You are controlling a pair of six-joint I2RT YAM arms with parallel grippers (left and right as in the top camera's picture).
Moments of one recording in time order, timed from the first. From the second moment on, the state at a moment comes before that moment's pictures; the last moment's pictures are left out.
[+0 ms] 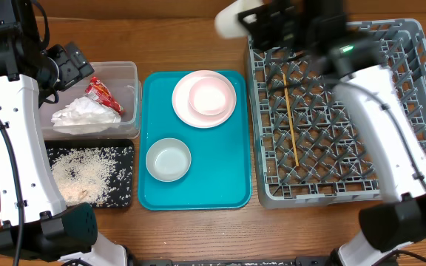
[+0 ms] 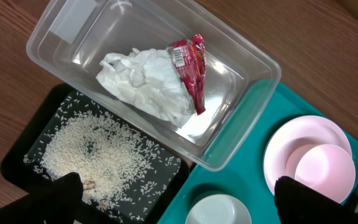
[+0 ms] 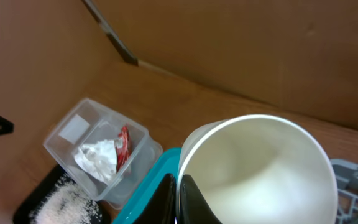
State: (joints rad) left arm 0.21 1.77 2.13 -1.52 -0.06 -0.43; right arm 0.27 1.80 1.91 -0.61 -0.55 0.15
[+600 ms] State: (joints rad) left arm 0.21 1.77 2.13 -1.52 -0.06 -0.43; right arm -0.11 2.09 1.91 -0.20 -1.26 0.29
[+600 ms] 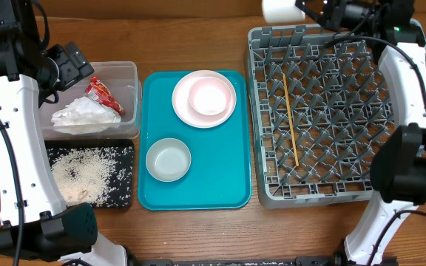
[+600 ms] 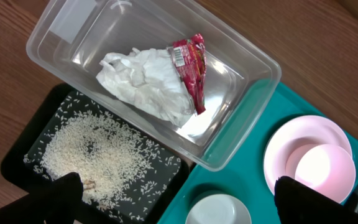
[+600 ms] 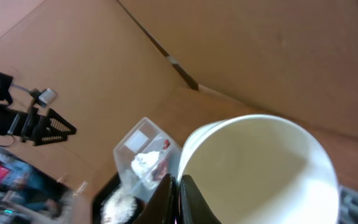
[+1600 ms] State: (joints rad) left arm 0.21 1.77 2.13 -1.52 -0.06 -0.43; right arm -0.05 2.34 1.91 -0.16 -1.49 0.34
